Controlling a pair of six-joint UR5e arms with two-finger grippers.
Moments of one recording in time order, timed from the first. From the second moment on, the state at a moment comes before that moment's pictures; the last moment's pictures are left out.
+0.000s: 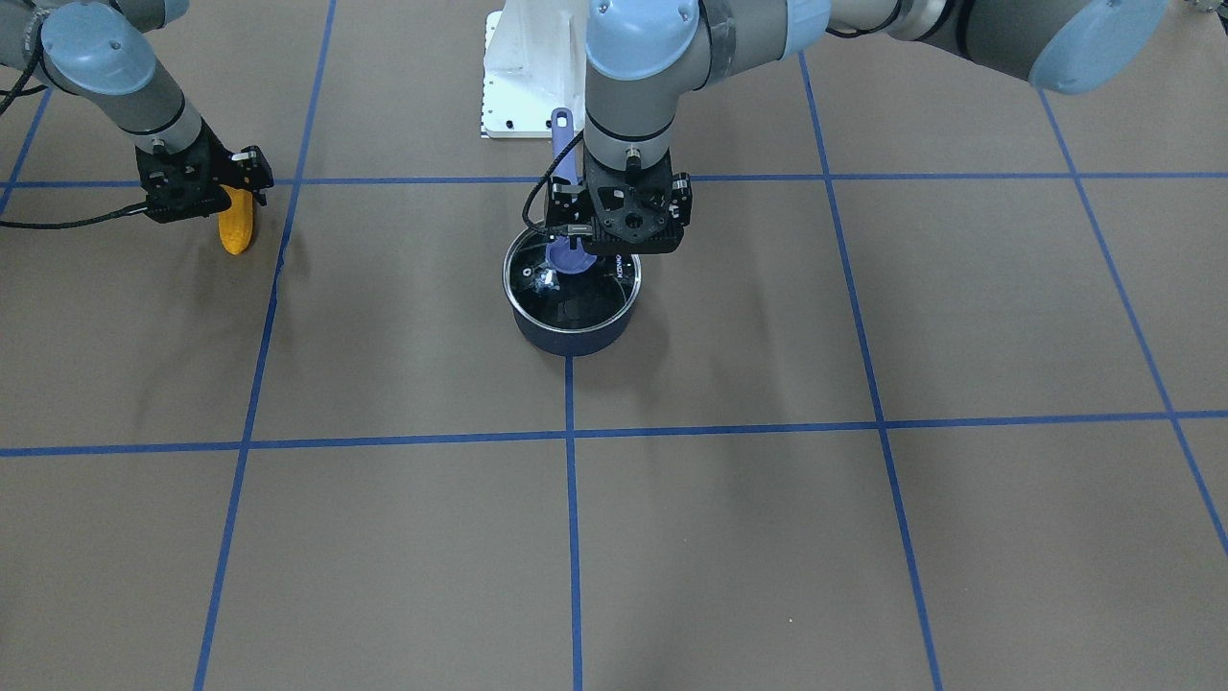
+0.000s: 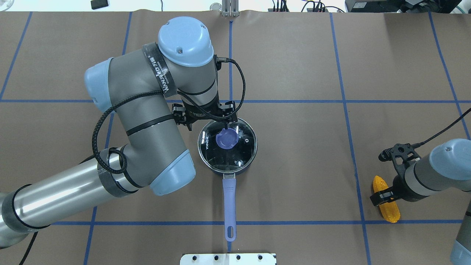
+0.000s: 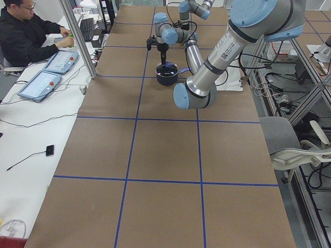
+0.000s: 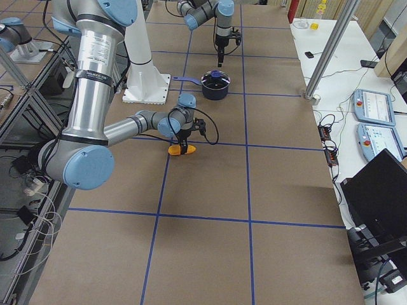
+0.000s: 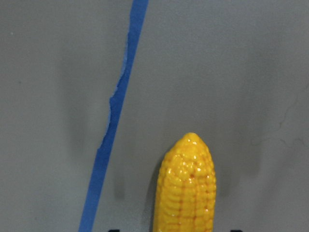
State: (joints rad) left arm -0.60 -2.45 -1.70 -1.29 -2.03 -1.16; right arm 0.53 -1.79 2.02 -1.22 2.02 0.89
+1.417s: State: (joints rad) left arm -0.60 -2.44 -1.70 -1.29 -2.02 -1.16; right arm 0.53 -1.78 2.02 -1.22 2.03 0.89
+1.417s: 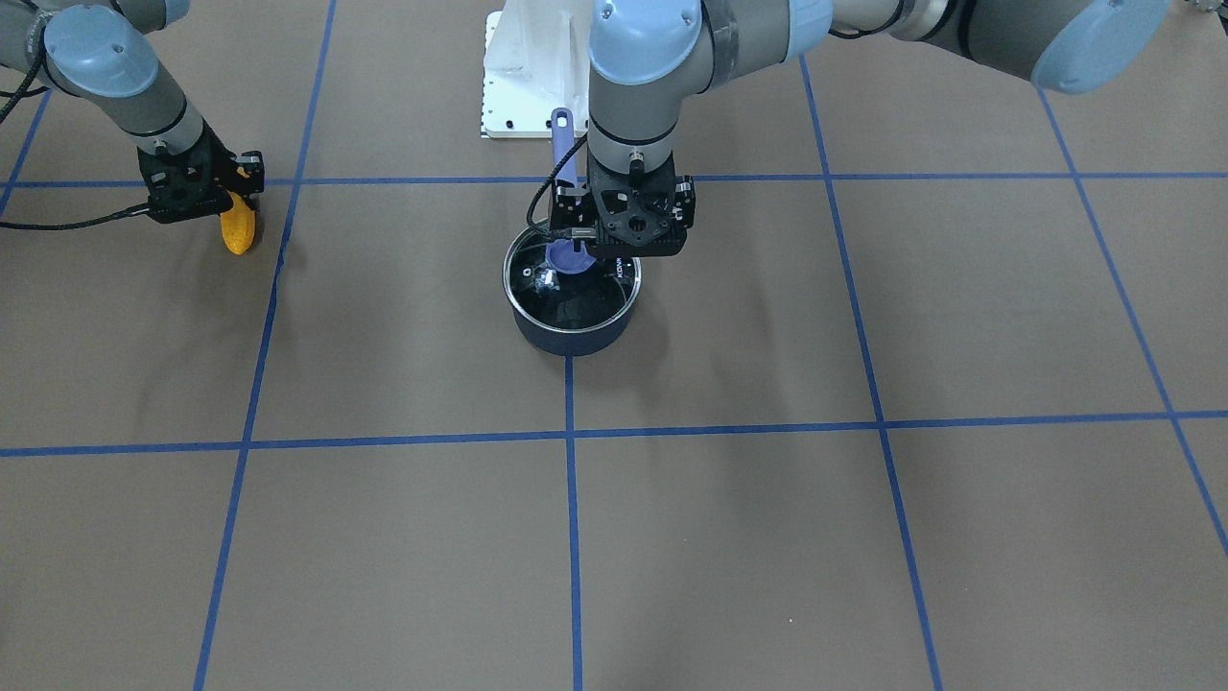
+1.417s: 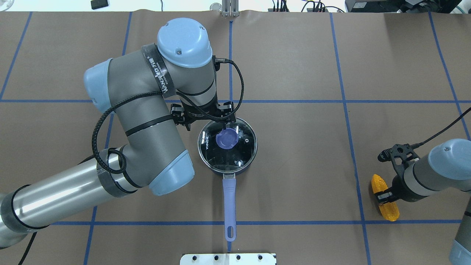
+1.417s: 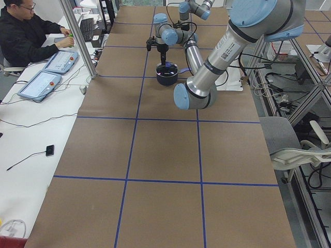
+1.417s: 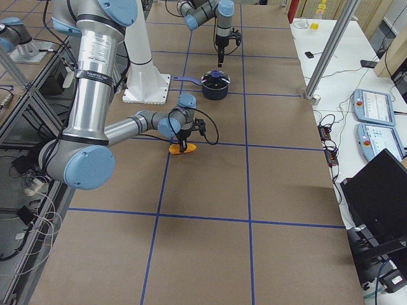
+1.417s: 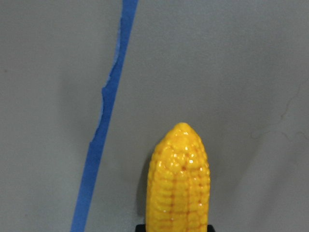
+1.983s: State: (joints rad) left arm -0.56 -2.45 -1.65 -1.35 -1.99 -1.16; right arm 0.60 -1.68 2.03 -1.24 2.10 0.89
